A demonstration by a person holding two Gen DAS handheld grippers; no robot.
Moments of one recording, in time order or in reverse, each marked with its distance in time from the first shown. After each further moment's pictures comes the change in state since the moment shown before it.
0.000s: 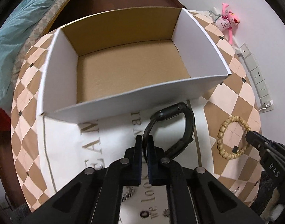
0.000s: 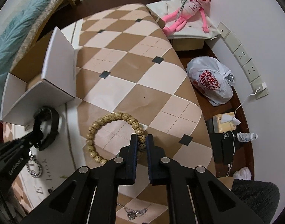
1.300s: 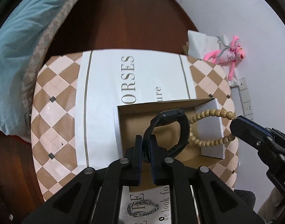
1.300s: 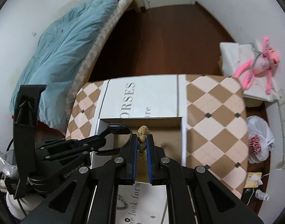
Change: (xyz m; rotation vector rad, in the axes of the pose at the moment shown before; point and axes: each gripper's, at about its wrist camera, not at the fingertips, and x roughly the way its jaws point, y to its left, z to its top) left arm -0.037 0.076 0.125 -0.123 0.020 -0.122; right arm -0.081 0.162 0.143 -0.302 -0.049 0.348
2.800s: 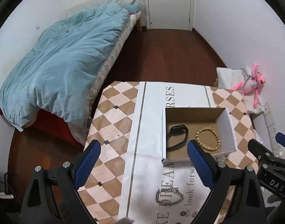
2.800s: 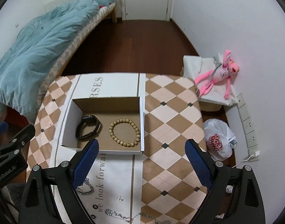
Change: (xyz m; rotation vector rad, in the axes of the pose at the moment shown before) left arm -0.107 -0.003 -0.098 -0.071 -0.386 0.324; right arm -0.061 0.012 -0.078 -0.051 -0.143 -0.349
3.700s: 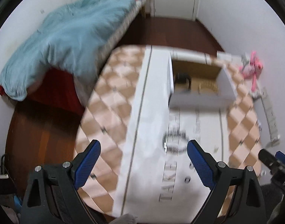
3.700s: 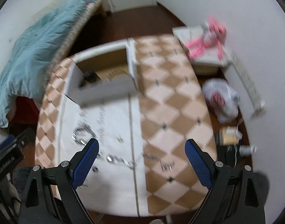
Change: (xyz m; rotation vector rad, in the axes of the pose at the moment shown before) left arm -0.008 0.014 -0.115 -0.043 0.124 -0.011; right arm -0.025 -0.038 -0.145 0.210 0.136 0.072
